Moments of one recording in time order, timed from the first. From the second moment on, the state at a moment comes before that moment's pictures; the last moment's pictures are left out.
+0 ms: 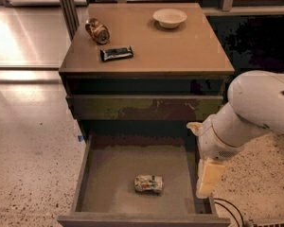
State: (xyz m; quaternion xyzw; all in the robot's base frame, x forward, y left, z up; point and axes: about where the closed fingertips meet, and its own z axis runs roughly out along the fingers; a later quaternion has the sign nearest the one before) arm 0.411 -0.144 0.736 -0.69 0.71 0.07 0.14
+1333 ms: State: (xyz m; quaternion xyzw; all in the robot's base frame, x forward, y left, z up) arm 0.432 -0.087 0.644 -0.72 0.66 0.07 0.19
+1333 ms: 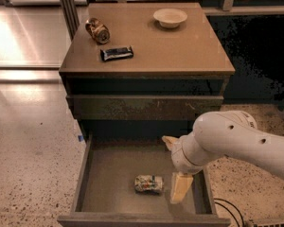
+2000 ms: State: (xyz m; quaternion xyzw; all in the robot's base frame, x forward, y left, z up) arm 0.441 -0.034 0.575 -0.72 0.66 0.04 0.20
